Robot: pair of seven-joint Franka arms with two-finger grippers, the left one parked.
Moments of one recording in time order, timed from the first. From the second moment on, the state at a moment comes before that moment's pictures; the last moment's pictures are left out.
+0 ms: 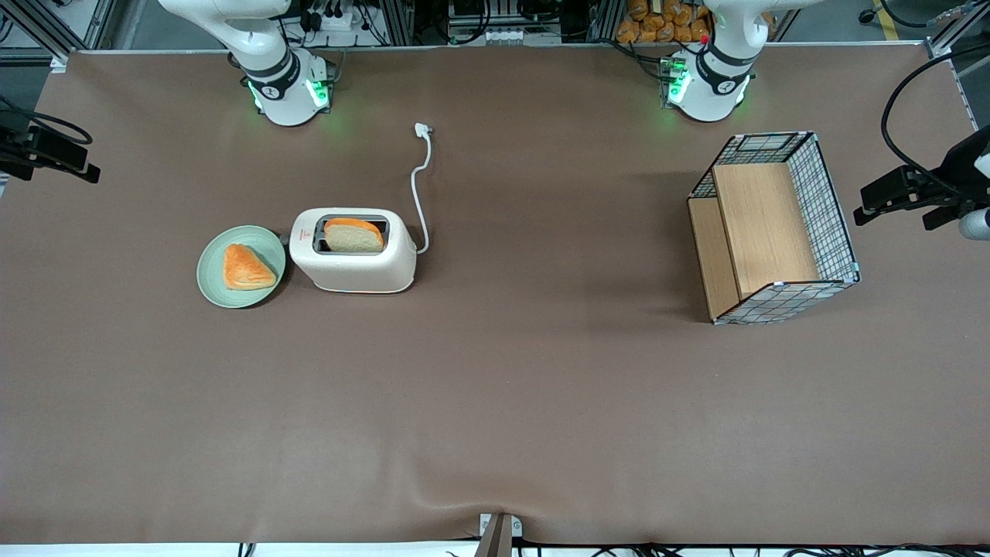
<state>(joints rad) -0.01 0.00 -0.08 -1.46 0.04 1.34 -0.01</state>
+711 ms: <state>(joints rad) -0.02 0.04 -0.08 -1.46 0.05 1.34 -0.01</state>
